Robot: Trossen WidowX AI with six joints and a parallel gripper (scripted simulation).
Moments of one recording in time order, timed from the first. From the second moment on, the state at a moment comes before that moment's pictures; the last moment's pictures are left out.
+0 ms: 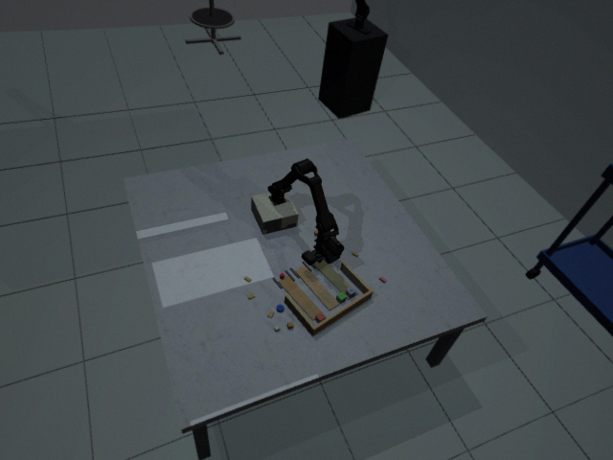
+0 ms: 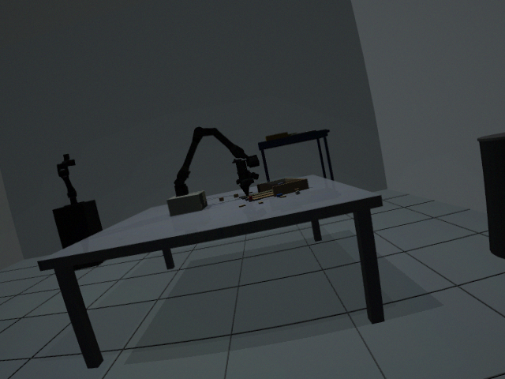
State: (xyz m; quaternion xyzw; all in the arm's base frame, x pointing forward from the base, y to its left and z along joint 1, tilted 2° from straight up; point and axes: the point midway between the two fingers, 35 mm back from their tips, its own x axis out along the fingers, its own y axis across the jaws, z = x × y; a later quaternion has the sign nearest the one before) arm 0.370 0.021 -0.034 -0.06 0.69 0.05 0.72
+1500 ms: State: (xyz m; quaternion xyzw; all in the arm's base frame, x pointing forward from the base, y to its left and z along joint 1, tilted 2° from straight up) arm 0.313 0.015 -0.037 -0.05 0.68 0.05 0.73
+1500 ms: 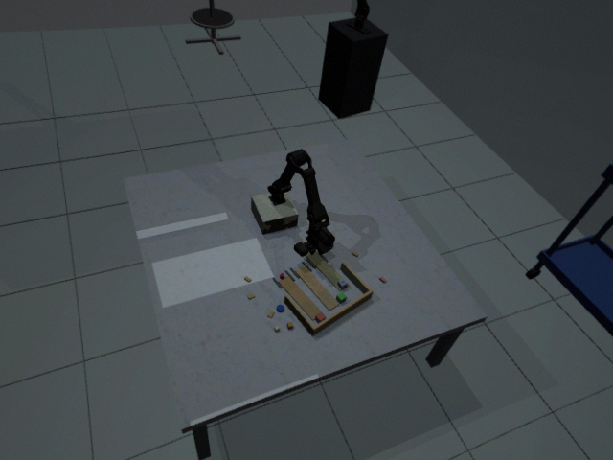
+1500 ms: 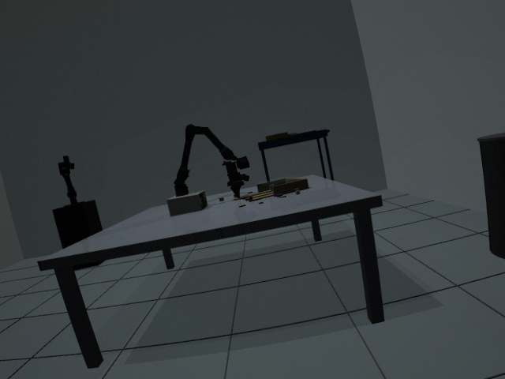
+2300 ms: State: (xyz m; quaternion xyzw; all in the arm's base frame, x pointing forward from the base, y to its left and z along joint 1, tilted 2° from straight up) arm 0.281 0.011 -0.040 -0.05 0.68 0.05 0.73
